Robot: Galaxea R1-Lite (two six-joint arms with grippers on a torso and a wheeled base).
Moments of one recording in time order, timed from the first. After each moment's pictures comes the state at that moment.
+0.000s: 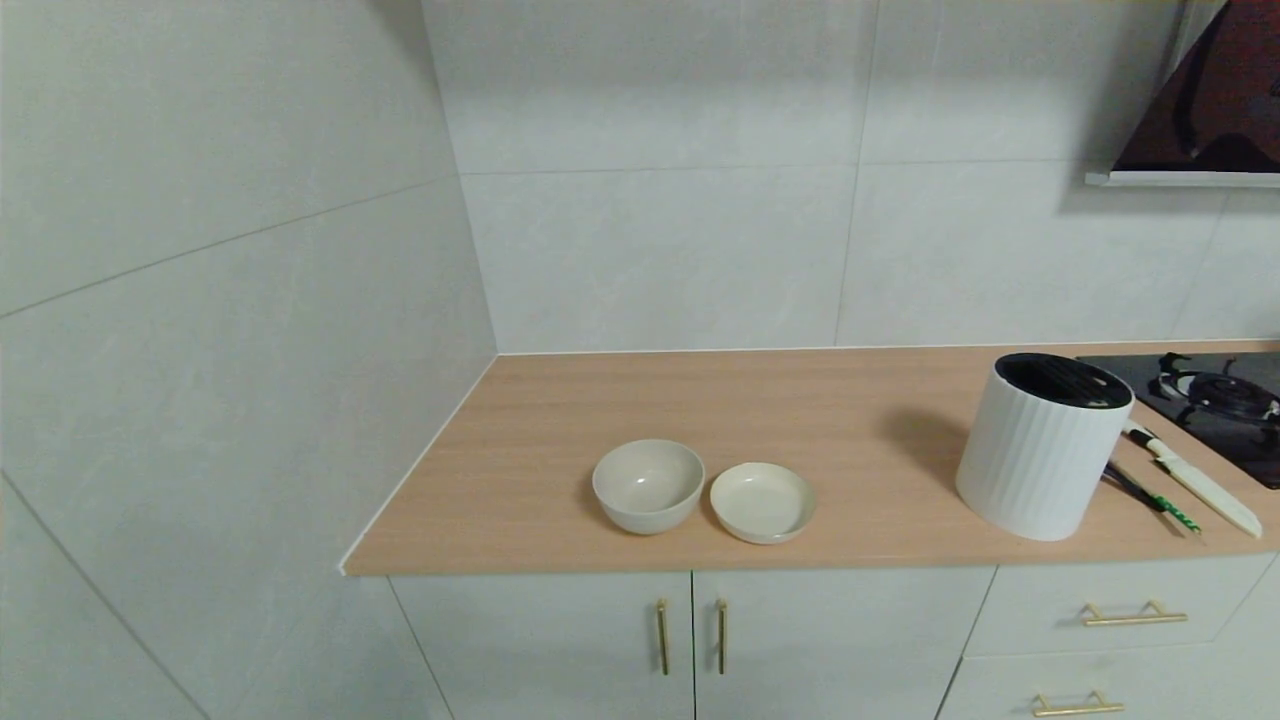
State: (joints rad) left arm 0.00 0.00 0.00 0.00 0.01 0.00; right arm 0.00 0.00 0.00 0.00 0.03 0.00
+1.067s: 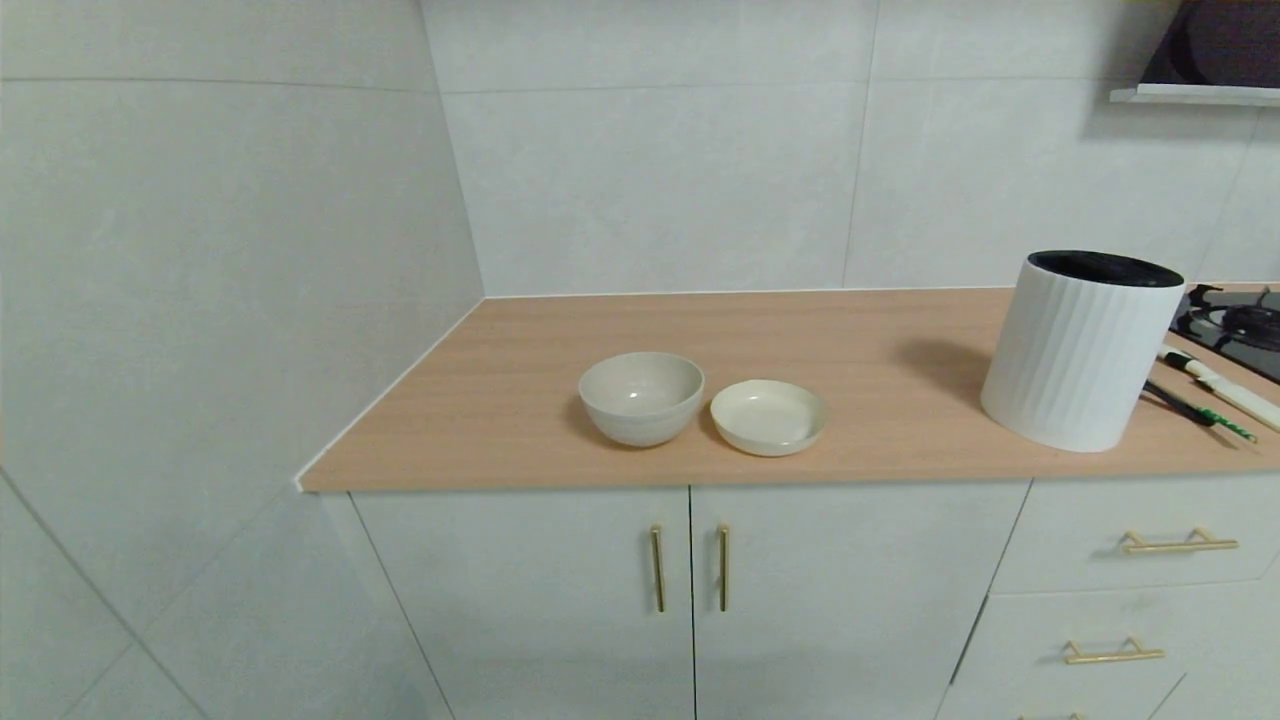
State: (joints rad) left arm 0.00 0.00 0.00 0.00 0.01 0.00; right arm 0.00 0.00 0.00 0.00 0.03 0.00
